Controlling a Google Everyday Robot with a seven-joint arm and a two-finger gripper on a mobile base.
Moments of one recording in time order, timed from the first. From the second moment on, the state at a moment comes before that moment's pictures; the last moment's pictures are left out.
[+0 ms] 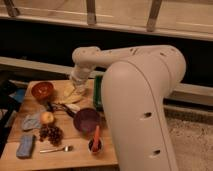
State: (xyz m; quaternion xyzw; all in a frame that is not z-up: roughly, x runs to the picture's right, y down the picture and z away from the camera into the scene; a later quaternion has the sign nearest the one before) arm -0.162 0.005 0.815 -0.35 -0.08 0.37 0.86
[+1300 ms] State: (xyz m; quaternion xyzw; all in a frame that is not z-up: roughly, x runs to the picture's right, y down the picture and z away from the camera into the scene) arm -0.199 0.059 0.862 -0.39 -0.10 0.39 0.83
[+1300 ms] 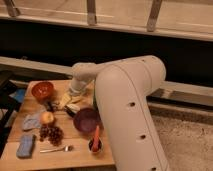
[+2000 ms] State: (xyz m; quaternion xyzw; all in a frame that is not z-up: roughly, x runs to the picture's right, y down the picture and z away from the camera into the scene) arm -0.198 0.052 0.890 -0.37 -0.07 0.38 0.85
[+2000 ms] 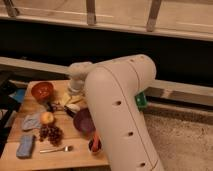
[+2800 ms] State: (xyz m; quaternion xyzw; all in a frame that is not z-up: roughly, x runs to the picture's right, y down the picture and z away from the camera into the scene) arm -0.193 0.058 0.927 -0.37 -0.08 0.39 0.84
